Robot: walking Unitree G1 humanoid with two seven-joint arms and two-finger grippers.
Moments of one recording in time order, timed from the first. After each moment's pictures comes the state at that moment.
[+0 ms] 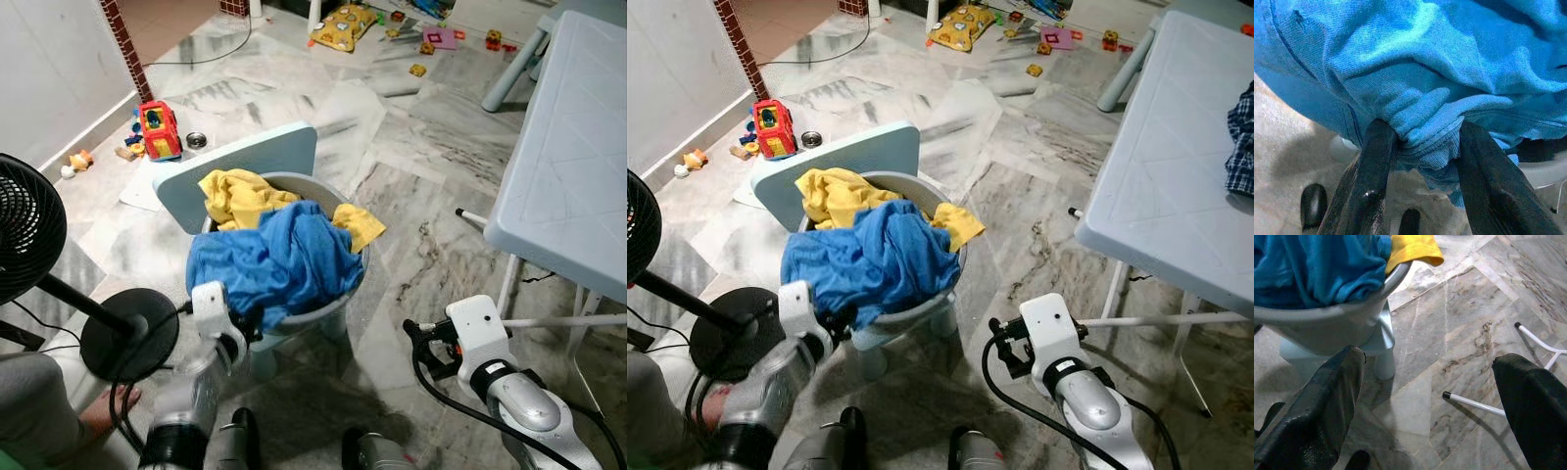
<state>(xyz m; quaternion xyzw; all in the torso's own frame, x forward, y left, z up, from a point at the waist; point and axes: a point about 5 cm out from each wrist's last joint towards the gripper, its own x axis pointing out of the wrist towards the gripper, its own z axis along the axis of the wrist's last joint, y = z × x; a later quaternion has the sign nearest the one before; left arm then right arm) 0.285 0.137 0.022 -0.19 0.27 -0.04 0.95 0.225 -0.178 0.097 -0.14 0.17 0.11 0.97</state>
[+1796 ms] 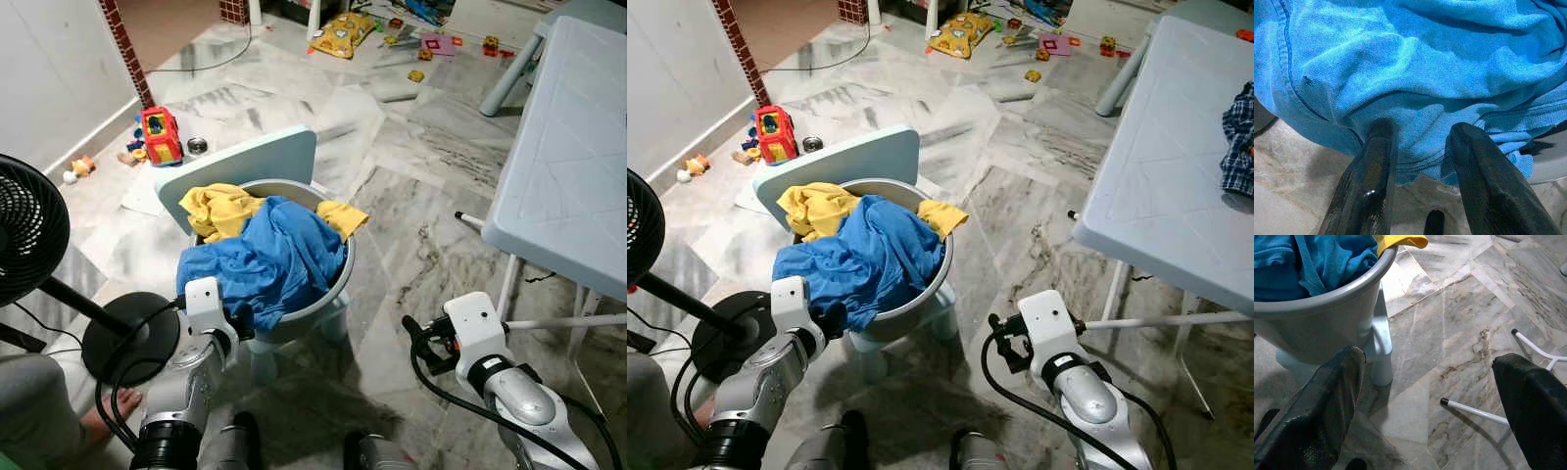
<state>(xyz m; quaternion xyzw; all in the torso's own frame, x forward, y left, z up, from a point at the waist) 0.293 0.146 0.034 -0.14 0.28 -0.01 0.95 0.232 -0.179 0.095 -0.14 0.16 0.11 0.97</state>
